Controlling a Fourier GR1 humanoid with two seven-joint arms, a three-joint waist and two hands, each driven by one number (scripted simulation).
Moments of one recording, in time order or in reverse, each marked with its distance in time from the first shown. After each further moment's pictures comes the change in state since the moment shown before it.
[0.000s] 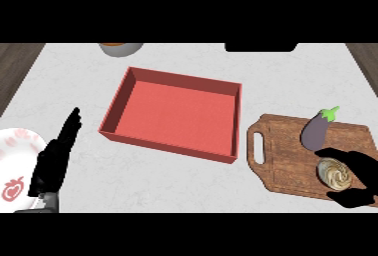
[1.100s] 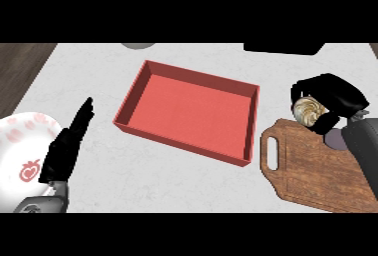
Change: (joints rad) left arm -0.079 -0.023 -0.019 0.010 -0.019 -0.049 0.015; right arm -0.590 0.009 0.127 0.391 0.272 -0.265 -0.430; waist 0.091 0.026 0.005
